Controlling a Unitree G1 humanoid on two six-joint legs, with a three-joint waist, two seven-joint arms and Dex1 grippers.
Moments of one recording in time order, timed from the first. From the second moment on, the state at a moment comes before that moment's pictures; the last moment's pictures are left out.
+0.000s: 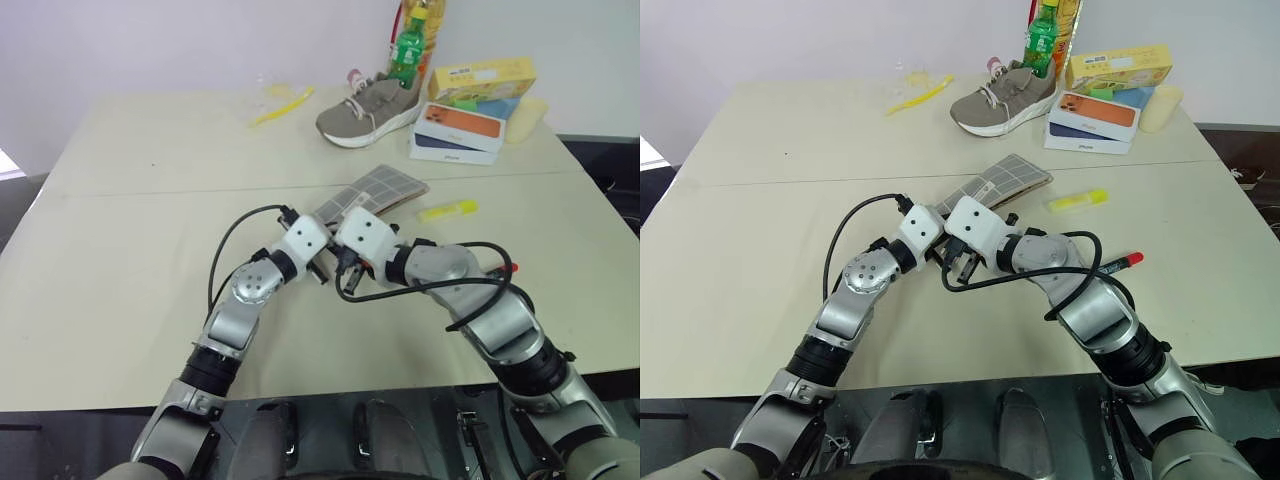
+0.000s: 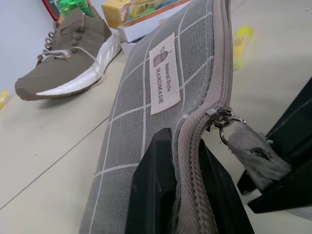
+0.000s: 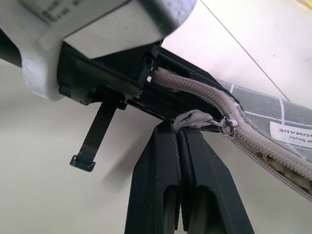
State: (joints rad) left arm -0.44 0.16 -0.24 0.12 0.10 0.03 -0.45; right arm -0.57 -0.52 0.39 -0.49 0.15 0.93 0.61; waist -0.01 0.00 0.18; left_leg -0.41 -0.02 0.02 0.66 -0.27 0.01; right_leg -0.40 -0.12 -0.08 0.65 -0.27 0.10
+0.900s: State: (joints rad) left arm -0.40 0.28 -0.20 0.12 0.10 -0.03 -0.49; right arm -0.47 -0.47 -0.37 -0.58 0.15 1.53 0.23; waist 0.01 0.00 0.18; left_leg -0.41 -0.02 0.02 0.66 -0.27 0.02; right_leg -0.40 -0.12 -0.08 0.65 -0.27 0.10
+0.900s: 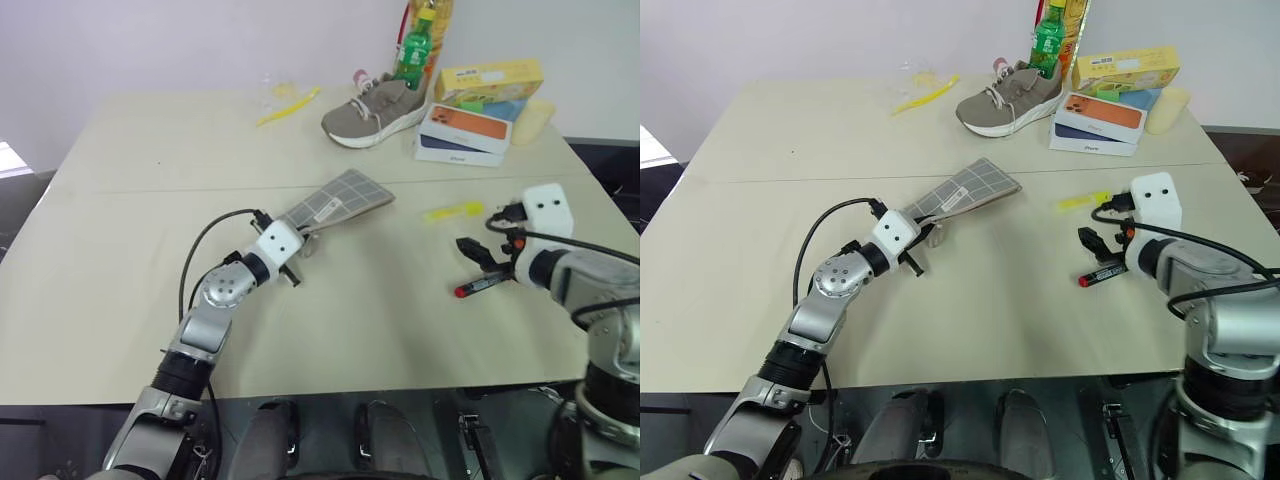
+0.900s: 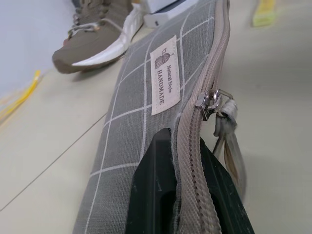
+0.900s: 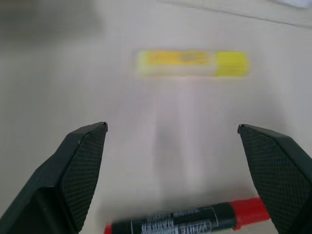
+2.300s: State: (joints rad) left arm -0.41 0.25 -0.21 0.16 0.10 -0.06 -0.48; right arm -0.77 0.11 -0.56 -0.58 -0.47 1.61 0.02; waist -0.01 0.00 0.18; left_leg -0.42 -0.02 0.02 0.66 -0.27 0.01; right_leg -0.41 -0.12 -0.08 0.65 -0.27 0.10
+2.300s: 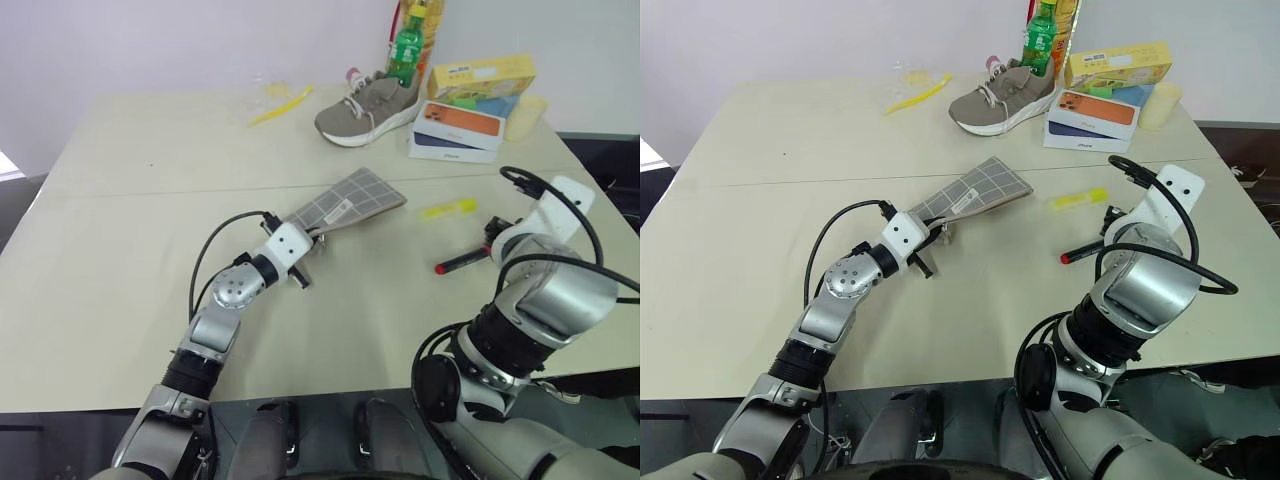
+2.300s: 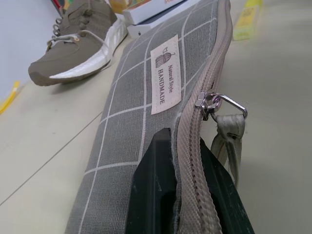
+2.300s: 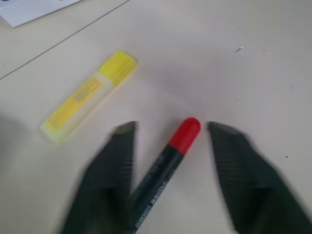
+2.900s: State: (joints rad) left arm -0.41 0.23 -0.21 0.16 0.10 -0.06 -0.48; right arm -0.92 0.17 -0.79 -0.48 -0.45 1.61 -0.13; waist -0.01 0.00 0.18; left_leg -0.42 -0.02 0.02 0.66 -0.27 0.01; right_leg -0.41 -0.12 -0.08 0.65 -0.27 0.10
